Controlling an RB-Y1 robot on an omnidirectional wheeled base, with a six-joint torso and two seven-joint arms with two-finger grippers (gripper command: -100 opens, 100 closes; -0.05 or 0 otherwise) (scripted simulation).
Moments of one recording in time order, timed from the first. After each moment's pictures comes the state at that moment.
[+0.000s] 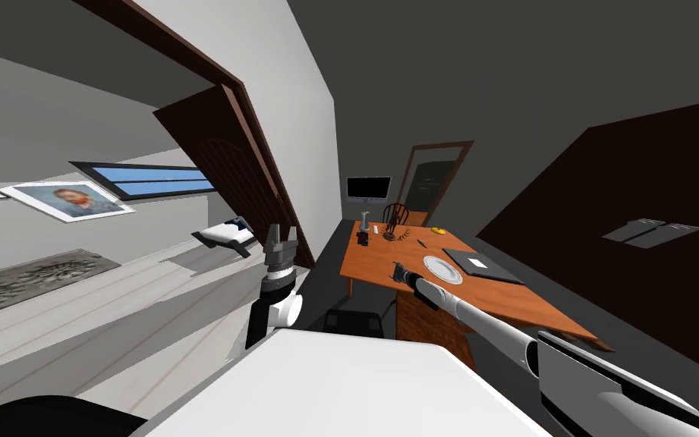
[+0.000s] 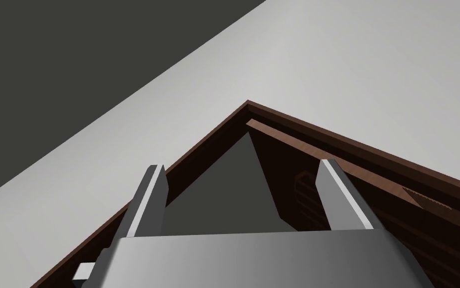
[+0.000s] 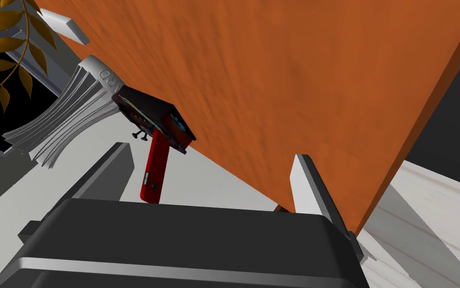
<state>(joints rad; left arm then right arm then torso) 0.49 0.05 -0.07 -2.28 0.09 -0.64 -0.15 -0.25 -0.84 0.82 -1.15 1.55 -0.11 -0.04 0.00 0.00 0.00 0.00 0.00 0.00</state>
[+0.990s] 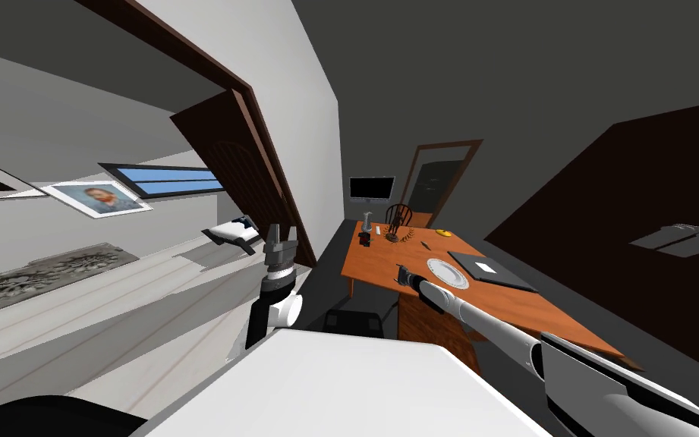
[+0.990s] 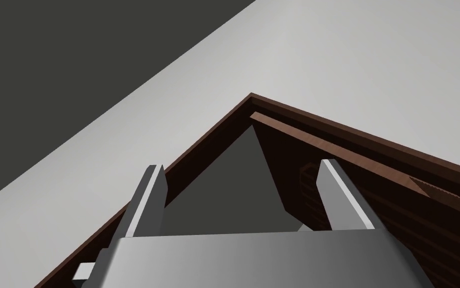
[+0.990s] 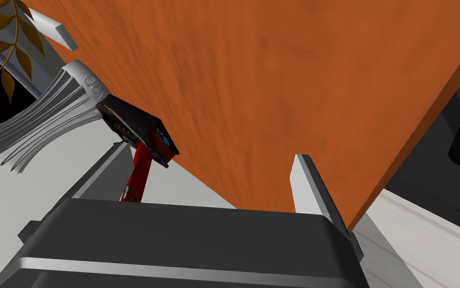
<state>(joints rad) 0.49 0.05 -0.07 -2.28 0.09 -0.64 -0.15 -0.25 -0.86 0.84 -1.10 1.59 -0.12 0.00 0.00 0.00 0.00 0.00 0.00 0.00</state>
